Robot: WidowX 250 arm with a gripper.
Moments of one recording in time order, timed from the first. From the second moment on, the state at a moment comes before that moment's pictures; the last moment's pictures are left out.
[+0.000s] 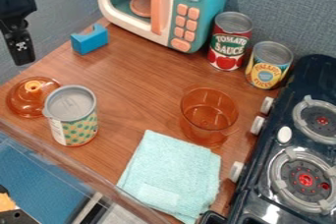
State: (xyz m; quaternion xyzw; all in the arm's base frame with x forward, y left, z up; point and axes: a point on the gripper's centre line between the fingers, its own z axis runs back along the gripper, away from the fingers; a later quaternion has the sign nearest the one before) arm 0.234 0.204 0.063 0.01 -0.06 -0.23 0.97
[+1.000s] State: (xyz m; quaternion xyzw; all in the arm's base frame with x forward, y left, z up) arm 0.276 0.087 0.107 0.02 -0.12 -0.25 0.96
